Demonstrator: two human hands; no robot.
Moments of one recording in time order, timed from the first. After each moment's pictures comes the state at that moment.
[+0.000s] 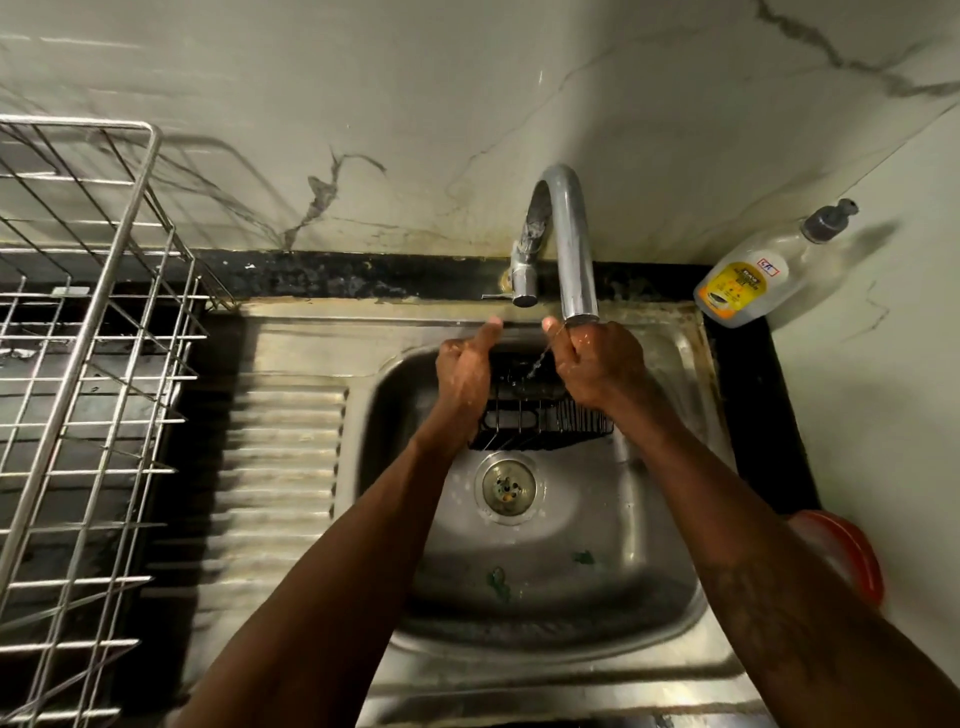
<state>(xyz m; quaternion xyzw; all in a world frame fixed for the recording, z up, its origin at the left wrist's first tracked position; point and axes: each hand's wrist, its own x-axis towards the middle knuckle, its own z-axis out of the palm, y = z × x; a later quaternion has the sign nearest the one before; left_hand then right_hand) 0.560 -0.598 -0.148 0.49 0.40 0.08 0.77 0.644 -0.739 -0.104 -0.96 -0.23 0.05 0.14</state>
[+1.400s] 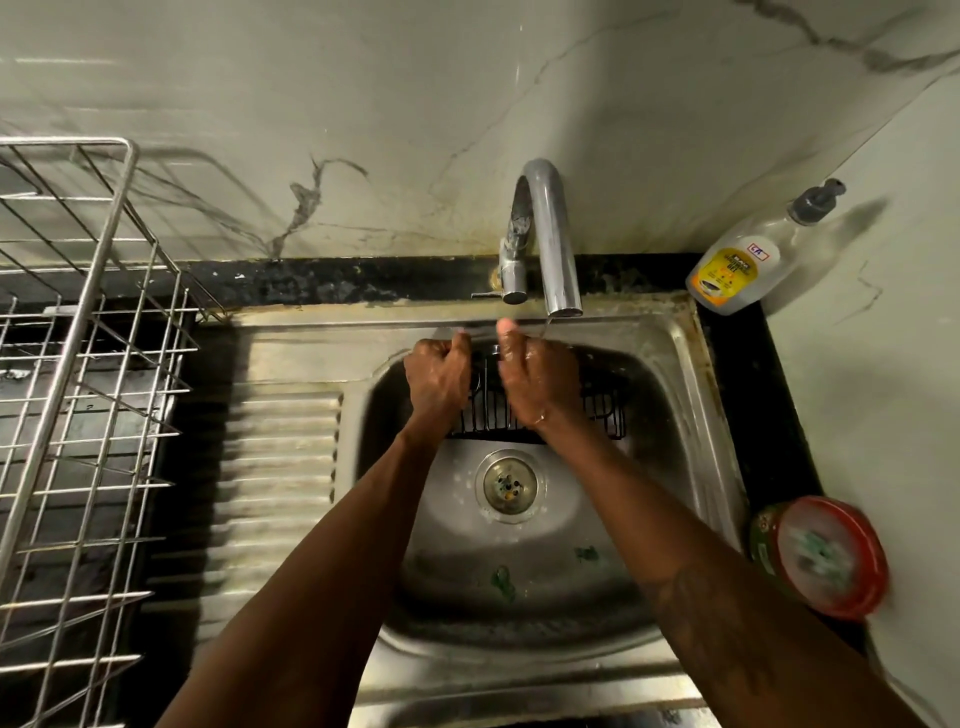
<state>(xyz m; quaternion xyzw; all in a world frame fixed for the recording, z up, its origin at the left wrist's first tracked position) 0.562 -0.573 -0.172 0.68 0.40 0.08 0.61 0.603 -0.702 -0.140 -0.90 -0.20 0.05 0.38</state>
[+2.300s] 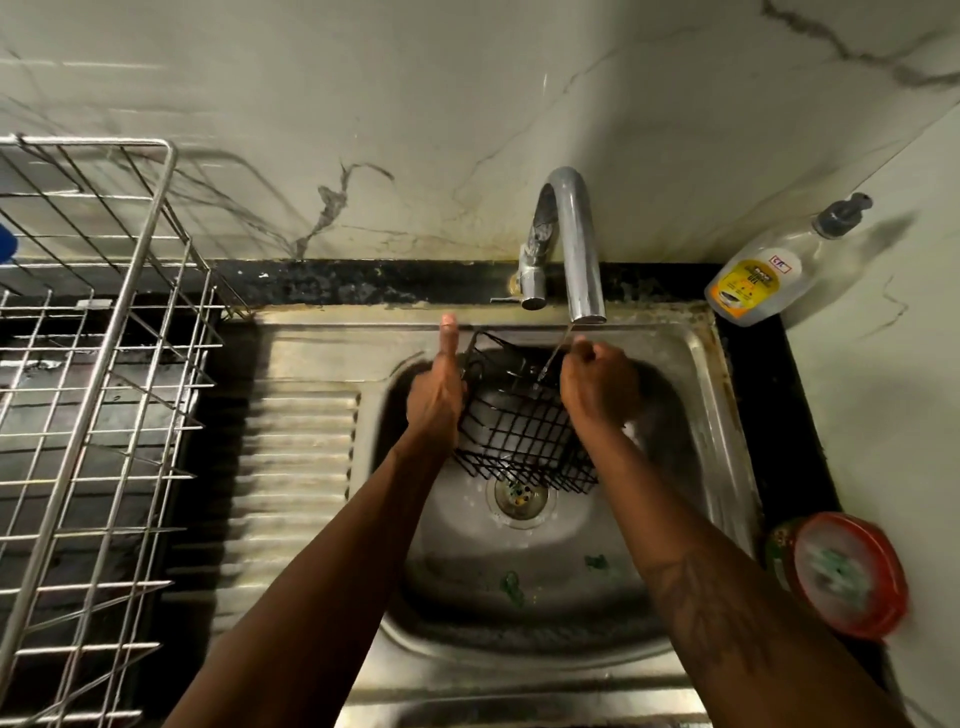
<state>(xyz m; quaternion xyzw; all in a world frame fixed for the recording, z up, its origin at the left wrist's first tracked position) 0.539 -0.573 -0.142 0.57 0.52 -0.03 0.64 0.621 -0.718 -0.158 -0.96 0.08 0.04 0.27</state>
